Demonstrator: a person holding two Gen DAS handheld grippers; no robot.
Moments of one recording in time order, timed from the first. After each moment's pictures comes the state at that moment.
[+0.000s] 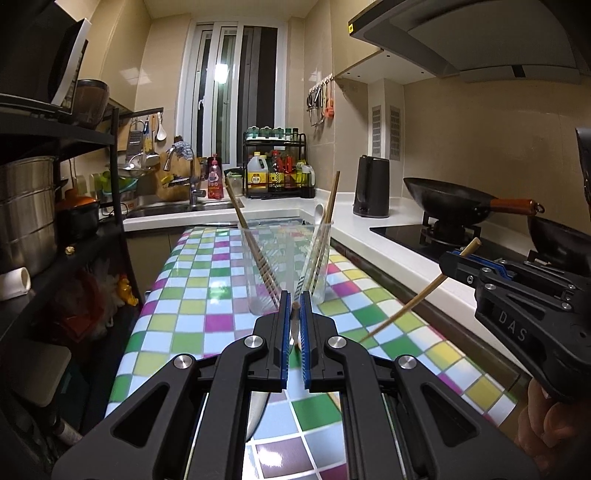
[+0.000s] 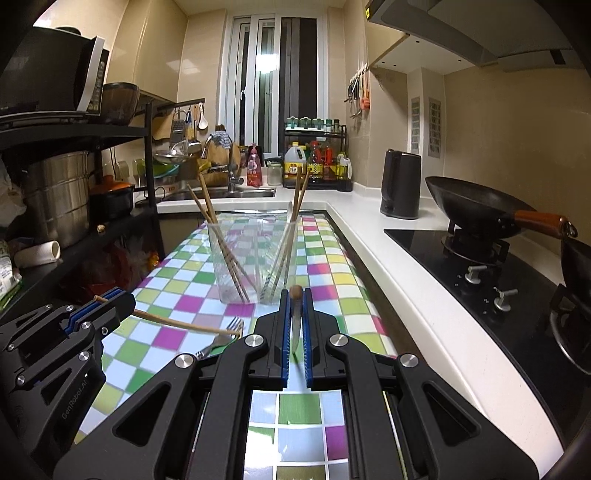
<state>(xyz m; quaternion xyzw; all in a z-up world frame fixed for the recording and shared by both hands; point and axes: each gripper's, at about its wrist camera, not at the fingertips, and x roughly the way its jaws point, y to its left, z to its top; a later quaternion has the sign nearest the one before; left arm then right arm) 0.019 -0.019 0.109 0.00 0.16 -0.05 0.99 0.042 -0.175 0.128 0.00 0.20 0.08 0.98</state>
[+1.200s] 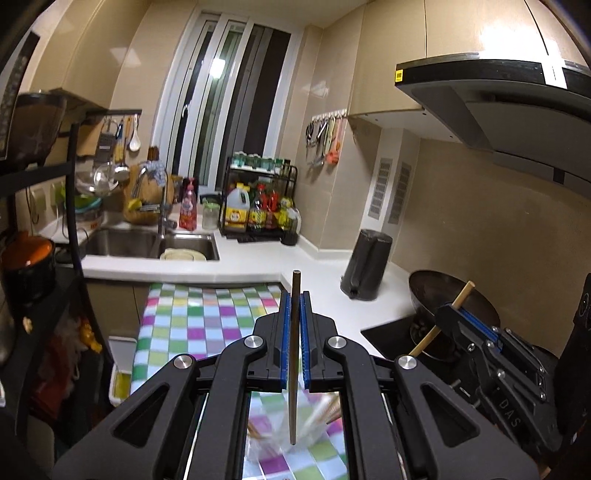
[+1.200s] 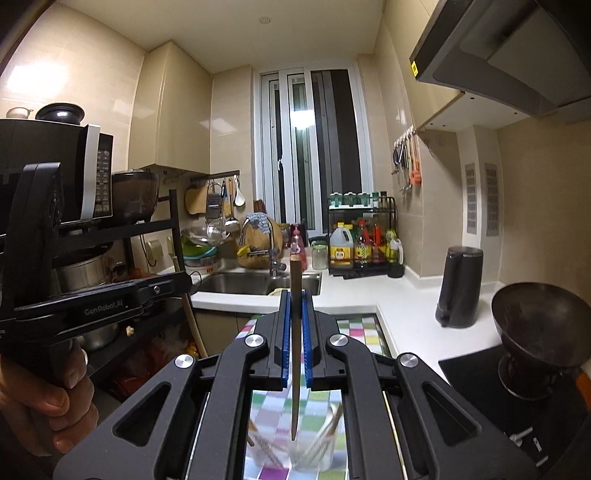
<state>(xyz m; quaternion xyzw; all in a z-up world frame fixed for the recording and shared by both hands) 0.216 0.037 0.306 -0.08 0.15 -0.11 0.98 0.215 -0.152 0.305 0.04 0.09 0.17 0.98</state>
